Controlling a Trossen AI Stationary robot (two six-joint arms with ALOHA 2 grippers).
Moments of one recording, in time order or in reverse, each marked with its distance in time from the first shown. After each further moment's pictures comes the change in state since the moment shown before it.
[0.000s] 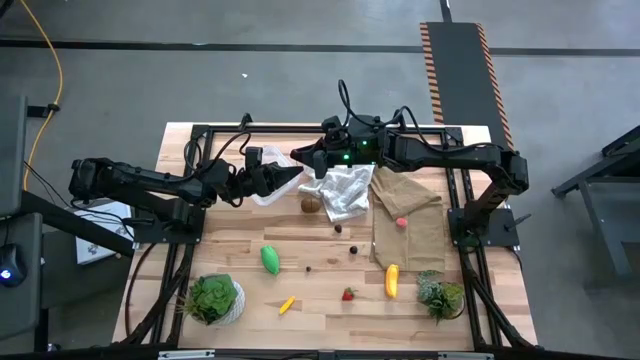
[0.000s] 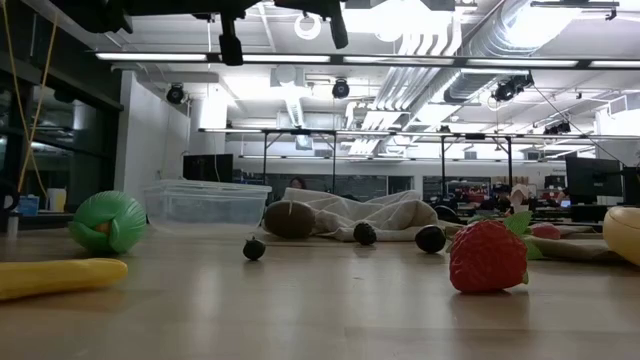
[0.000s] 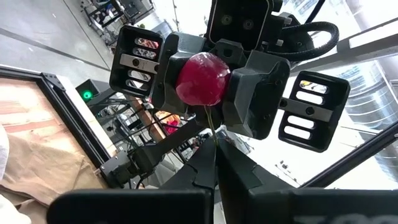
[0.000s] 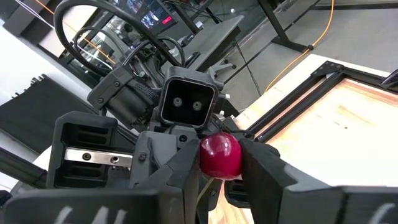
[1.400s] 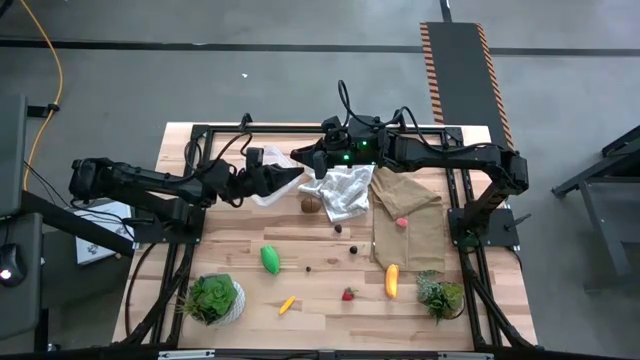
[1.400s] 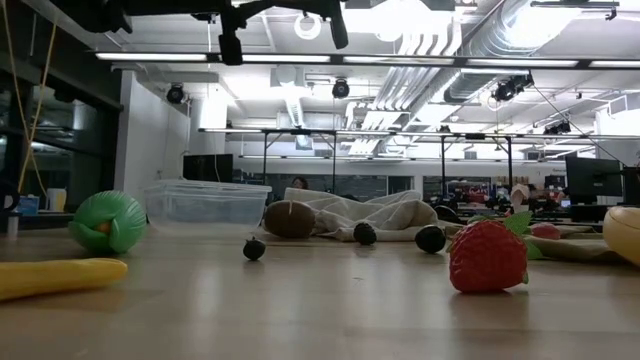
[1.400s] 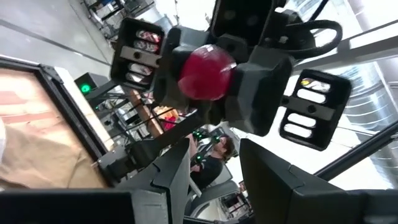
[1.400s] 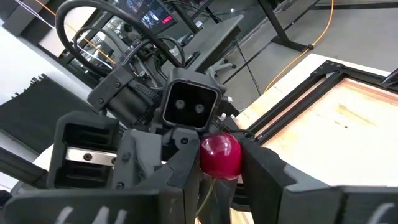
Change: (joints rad) left arm 0.000 0.000 0.000 -0.016 0.011 -0.031; right arm 0.005 0.000 0.000 -0.001 0.003 0.003
